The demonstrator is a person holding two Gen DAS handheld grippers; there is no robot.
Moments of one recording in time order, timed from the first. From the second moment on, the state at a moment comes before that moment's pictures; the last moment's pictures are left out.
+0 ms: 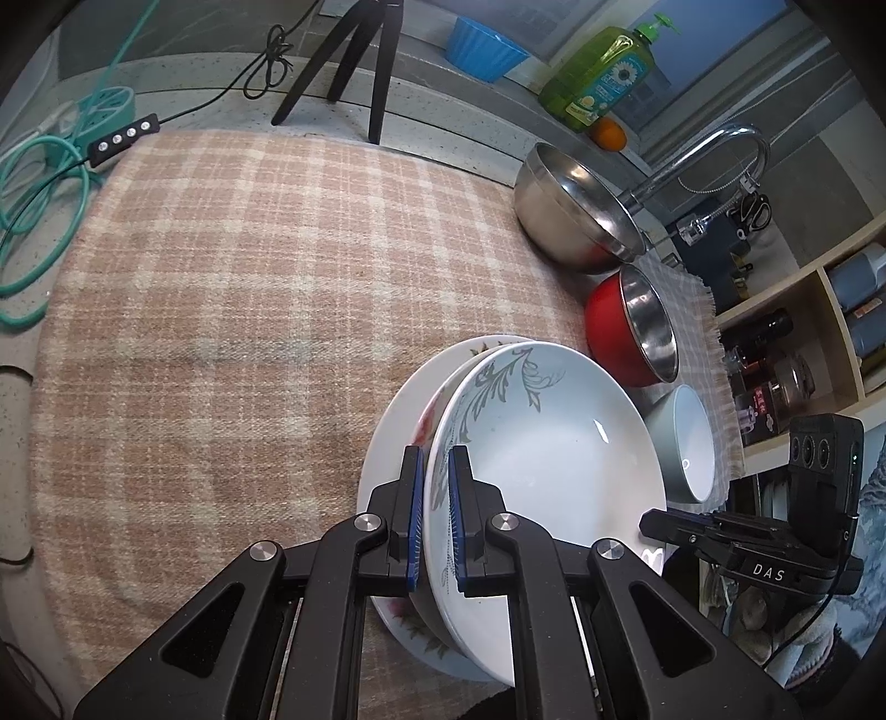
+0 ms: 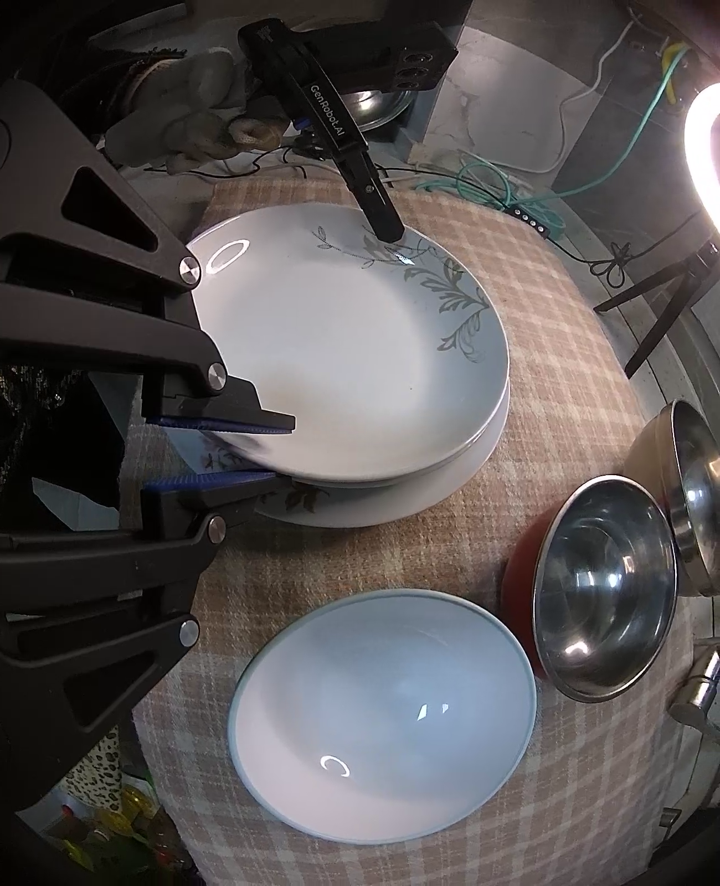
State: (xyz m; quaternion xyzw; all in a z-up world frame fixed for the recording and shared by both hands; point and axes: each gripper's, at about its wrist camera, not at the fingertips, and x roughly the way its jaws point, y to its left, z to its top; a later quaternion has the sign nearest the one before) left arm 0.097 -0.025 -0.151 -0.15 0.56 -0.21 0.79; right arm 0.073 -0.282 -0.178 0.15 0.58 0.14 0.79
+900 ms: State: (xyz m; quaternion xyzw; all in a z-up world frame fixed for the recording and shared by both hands) left arm 0.097 -0.028 -0.147 -0.12 0.56 -0.21 0.79; right arm 0.074 -0.289 -0.165 0.14 0.56 0.14 0.80
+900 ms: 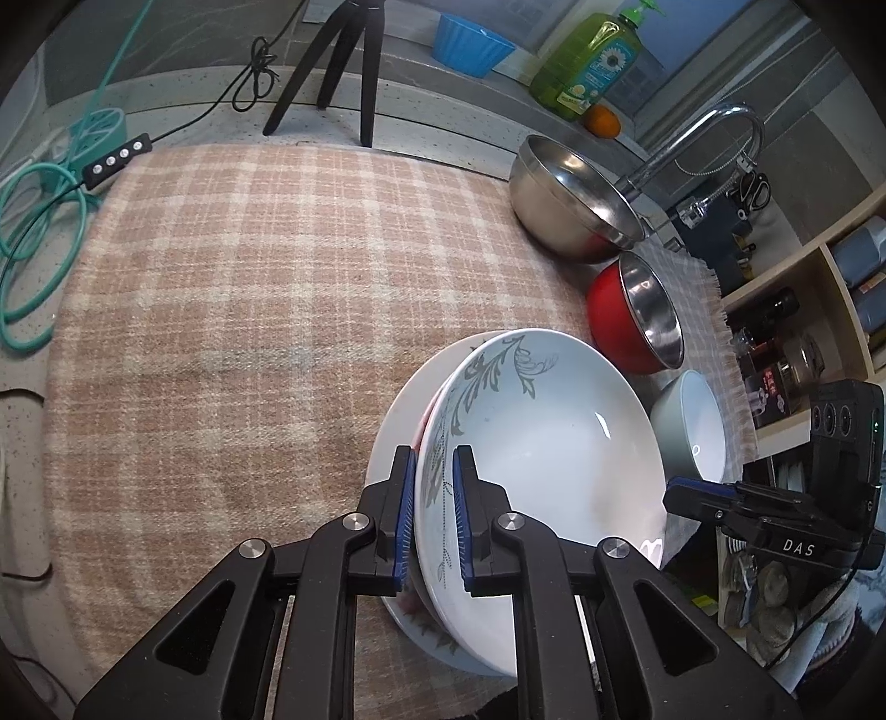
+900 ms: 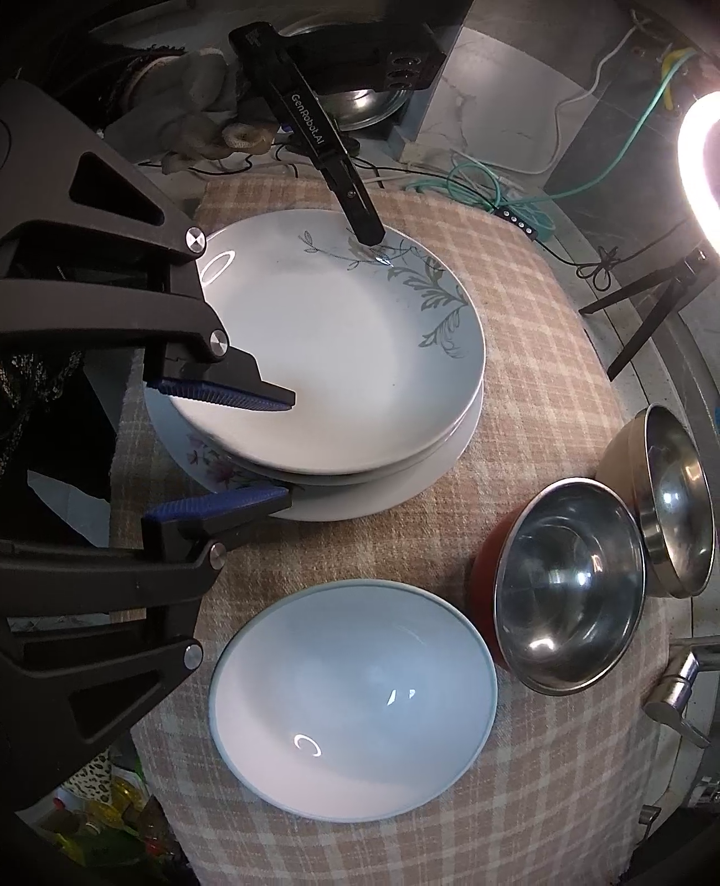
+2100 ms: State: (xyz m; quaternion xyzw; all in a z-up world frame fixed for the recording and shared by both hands) left arm 0.149 -0.062 -0.087 -0.15 0.50 -0.24 0.82; right arm 0.119 -0.348 -0.068 0.20 0.45 0.15 0.86
